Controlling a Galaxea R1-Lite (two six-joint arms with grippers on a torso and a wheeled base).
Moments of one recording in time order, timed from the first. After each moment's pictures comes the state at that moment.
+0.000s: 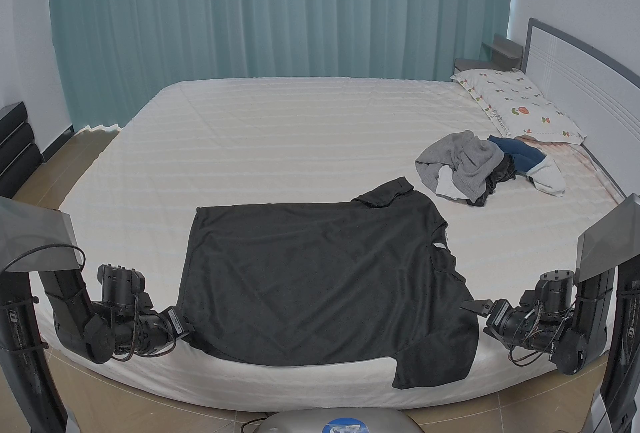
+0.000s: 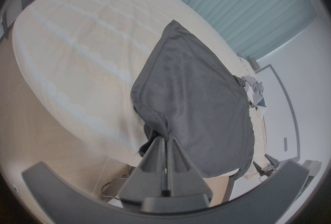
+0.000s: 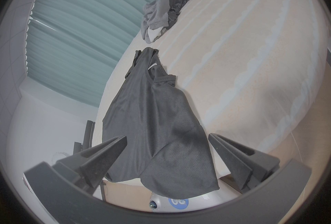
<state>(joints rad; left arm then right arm) -0.04 2.17 -0.34 -0.99 -0.26 -0.63 0.13 2.33 -0.16 -1.55 0.24 0.83</state>
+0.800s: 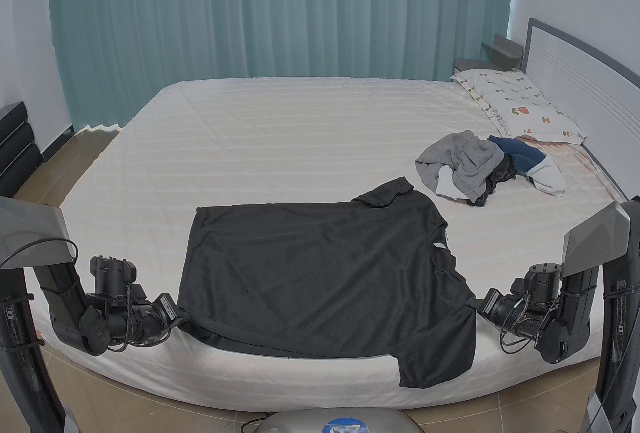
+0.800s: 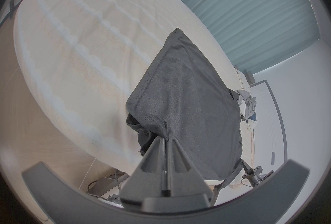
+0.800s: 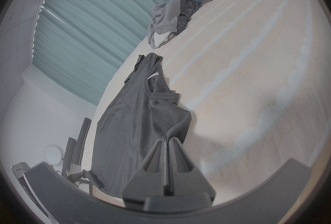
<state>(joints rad) 0.00 2.17 -0.38 -0.99 -0.32 -0.72 0.09 2.44 -0.35 -1.55 0.24 0.73</state>
